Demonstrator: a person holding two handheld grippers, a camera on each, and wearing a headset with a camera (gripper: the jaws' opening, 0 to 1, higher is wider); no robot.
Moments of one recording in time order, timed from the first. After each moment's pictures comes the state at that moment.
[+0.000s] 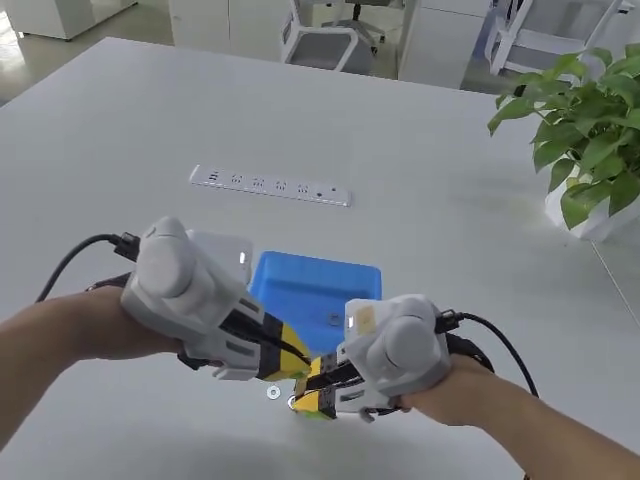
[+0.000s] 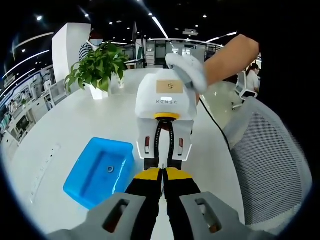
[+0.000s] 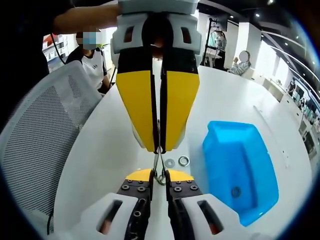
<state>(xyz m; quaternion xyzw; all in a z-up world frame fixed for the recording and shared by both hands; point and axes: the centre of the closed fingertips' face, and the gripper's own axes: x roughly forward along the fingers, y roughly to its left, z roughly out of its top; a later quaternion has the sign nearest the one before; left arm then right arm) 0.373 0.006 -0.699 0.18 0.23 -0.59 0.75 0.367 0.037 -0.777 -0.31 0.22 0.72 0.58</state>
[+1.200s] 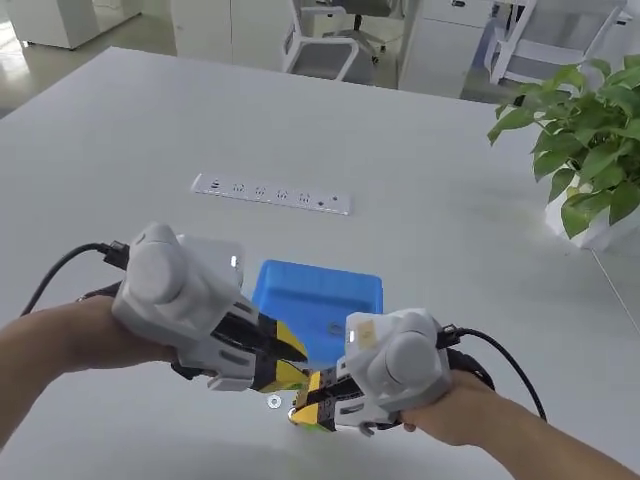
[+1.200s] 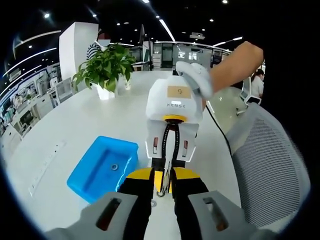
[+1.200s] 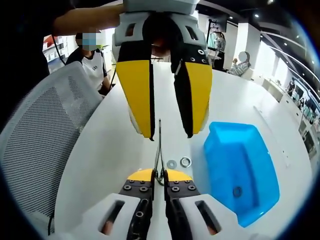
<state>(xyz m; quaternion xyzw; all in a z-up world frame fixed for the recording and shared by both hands) 0.375 0.016 -0.689 0.16 0.23 -0.57 0.77 0.364 0.036 -0.774 -0.30 0.22 0.72 0.58</state>
